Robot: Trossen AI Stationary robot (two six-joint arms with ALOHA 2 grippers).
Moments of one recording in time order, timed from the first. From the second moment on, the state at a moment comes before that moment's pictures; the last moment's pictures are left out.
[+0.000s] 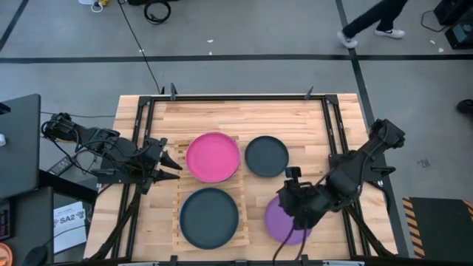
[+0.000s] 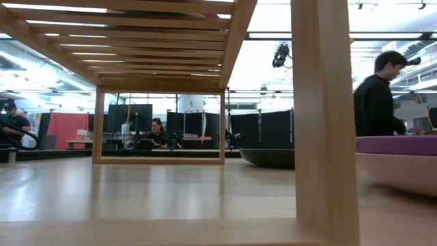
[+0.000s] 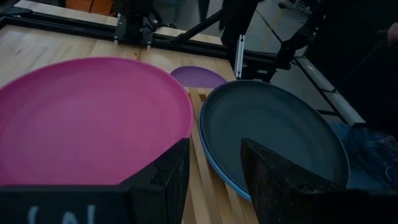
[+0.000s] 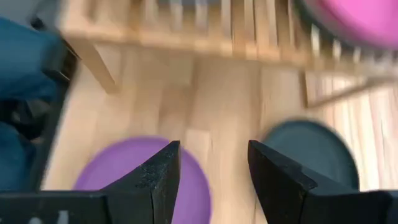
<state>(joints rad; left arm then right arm) -0.43 0.70 0.86 -0.51 -0.19 -0.35 0.68 1.58 1.56 -1.12 0.44 0.45</state>
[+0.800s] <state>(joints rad) -0.43 0.70 0.86 -0.51 -0.19 -0.35 0.46 1.58 0.96 -0.60 0.10 0.35</state>
